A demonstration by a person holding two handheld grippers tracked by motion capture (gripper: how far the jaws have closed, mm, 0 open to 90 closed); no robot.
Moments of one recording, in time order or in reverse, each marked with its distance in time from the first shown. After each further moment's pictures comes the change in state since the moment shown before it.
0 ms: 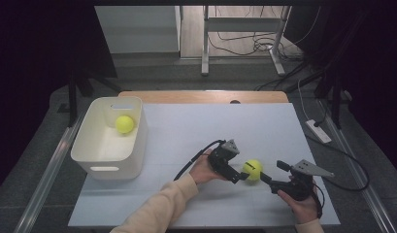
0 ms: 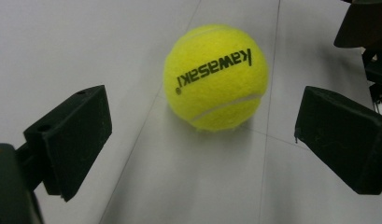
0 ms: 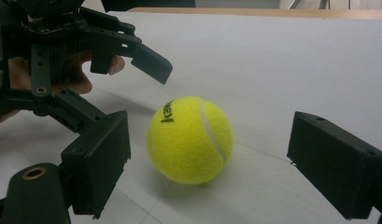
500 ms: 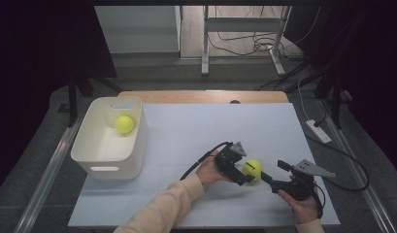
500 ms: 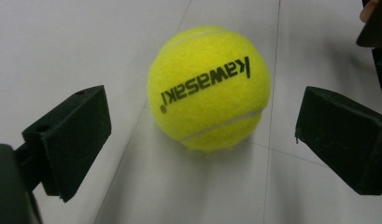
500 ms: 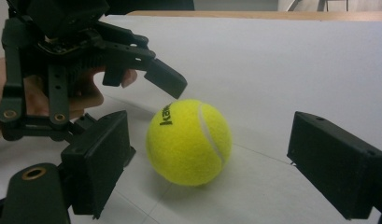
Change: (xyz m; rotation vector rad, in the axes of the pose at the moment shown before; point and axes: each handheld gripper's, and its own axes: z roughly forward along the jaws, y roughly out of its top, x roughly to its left) left arm -0.004 0.008 0.021 0.035 -0.006 0.028; right arm 0.000 0.001 -0.002 -0.009 -0.001 0.008
